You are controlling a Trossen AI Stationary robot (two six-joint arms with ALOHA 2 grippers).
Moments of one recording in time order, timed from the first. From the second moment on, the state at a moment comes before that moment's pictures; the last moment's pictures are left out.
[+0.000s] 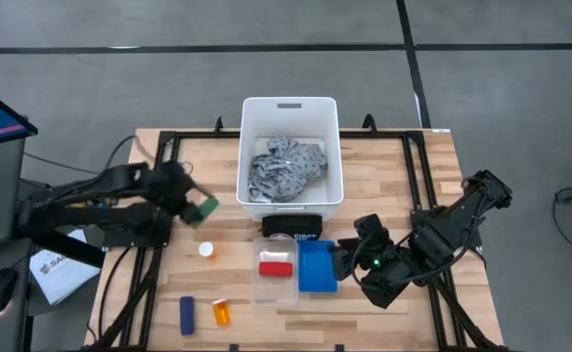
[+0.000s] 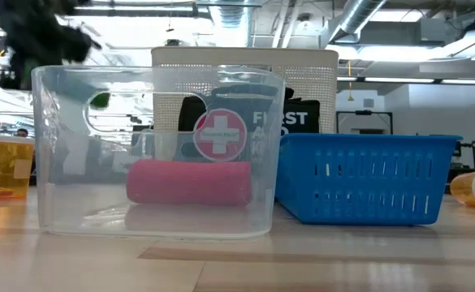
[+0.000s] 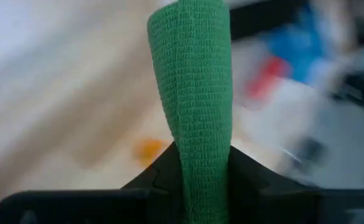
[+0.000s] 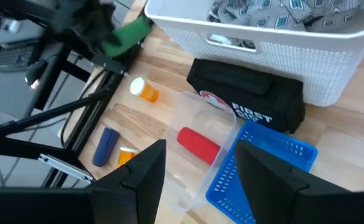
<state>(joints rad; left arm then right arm) 0.21 0.63 0.67 -0.97 0.30 -0.81 0.67 1.62 1.74 -1.20 0.78 1.67</state>
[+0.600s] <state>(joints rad) -0.47 1.15 0.69 -0.23 0.08 -0.67 0.66 1.62 1.74 -1.18 0.79 1.64</state>
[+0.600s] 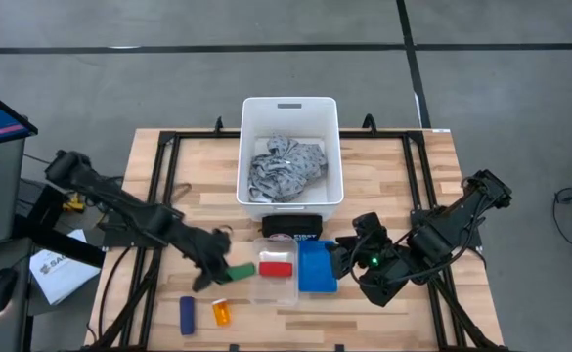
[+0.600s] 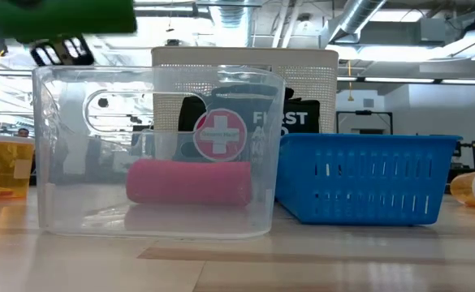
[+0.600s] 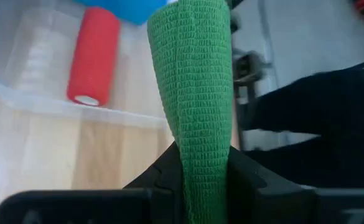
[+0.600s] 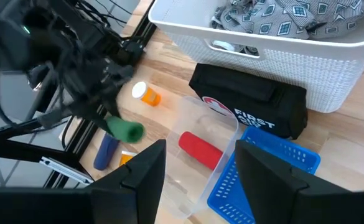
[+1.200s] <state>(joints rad) -0.34 1.59 1.02 -0.29 -0.14 -0.20 0.67 1.62 1.74 -1.19 0.76 1.61</state>
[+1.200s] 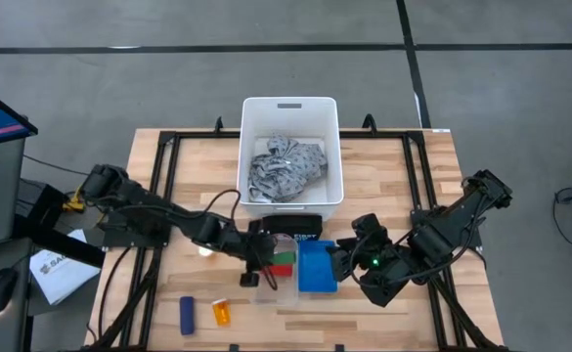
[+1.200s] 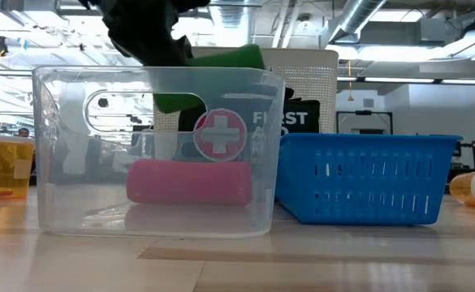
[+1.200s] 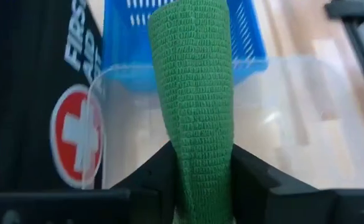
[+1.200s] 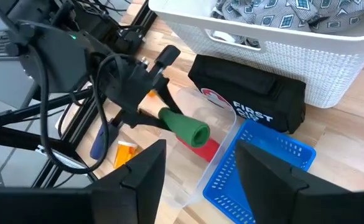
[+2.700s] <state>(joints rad) -0.75 1.30 1.02 -0.99 0.19 -1.63 0.65 1.62 1.74 -1.09 0.87 1.51</state>
